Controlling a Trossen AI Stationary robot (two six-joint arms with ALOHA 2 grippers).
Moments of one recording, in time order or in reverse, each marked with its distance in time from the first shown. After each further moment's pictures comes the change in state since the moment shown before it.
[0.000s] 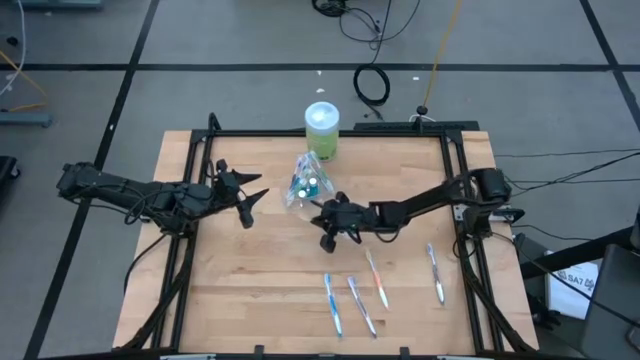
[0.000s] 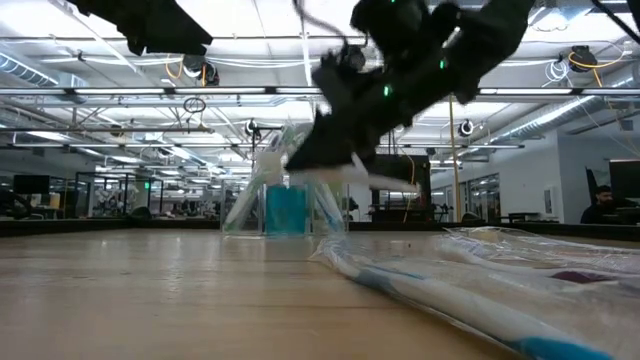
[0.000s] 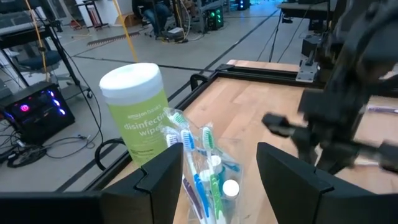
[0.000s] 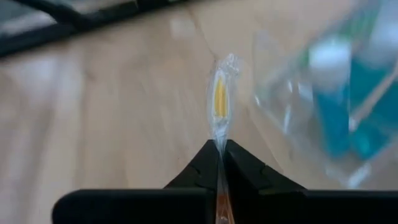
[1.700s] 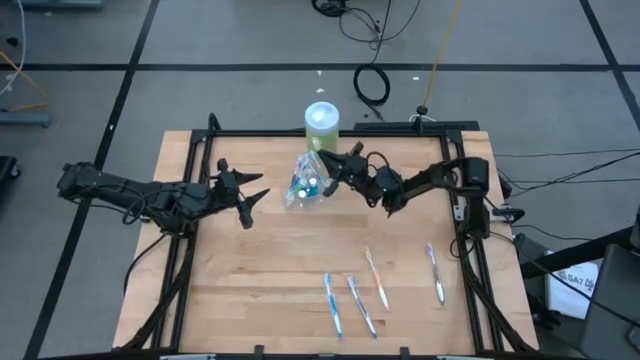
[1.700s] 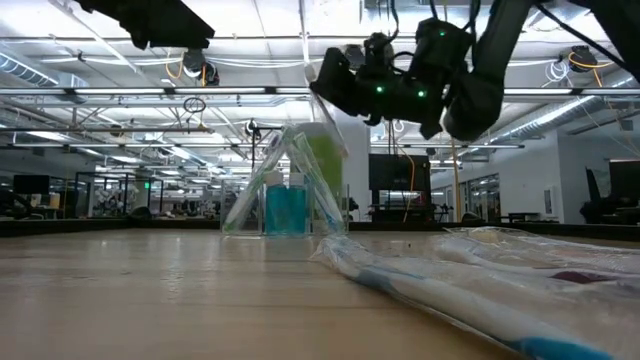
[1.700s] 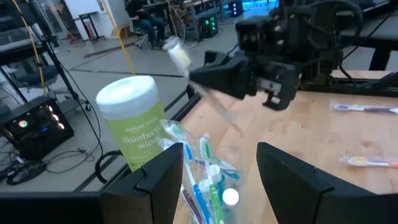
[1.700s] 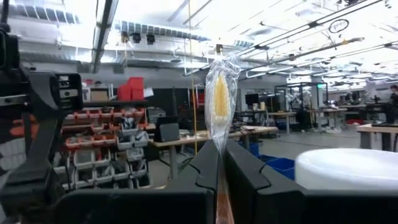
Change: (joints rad) left arm -0.002 0.000 0.000 0.047 0.015 0.079; right arm -0.271 0.118 -0.141 1.157 0.101 -0.385
